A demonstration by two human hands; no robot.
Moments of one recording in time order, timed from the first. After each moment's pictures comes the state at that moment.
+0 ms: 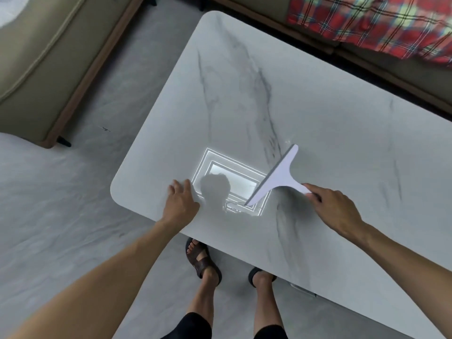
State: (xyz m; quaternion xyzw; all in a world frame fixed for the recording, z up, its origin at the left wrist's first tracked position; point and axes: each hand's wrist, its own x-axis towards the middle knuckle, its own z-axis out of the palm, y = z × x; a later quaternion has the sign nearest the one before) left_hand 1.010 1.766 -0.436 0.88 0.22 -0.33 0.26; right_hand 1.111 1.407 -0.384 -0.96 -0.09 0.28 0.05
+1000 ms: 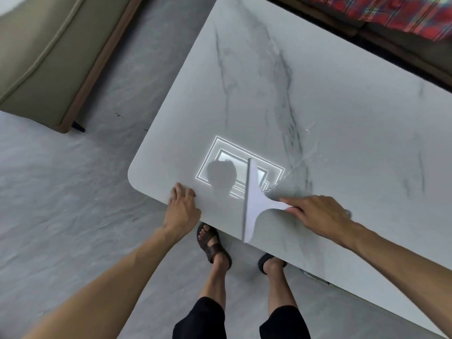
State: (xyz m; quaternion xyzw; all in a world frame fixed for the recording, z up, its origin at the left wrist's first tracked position) left_hand 0.956 1.791 -0.437 0.89 0.21 -0.34 0.24; right_hand 1.070 1.465 -0.386 -0.89 -0.31 0.33 0.02
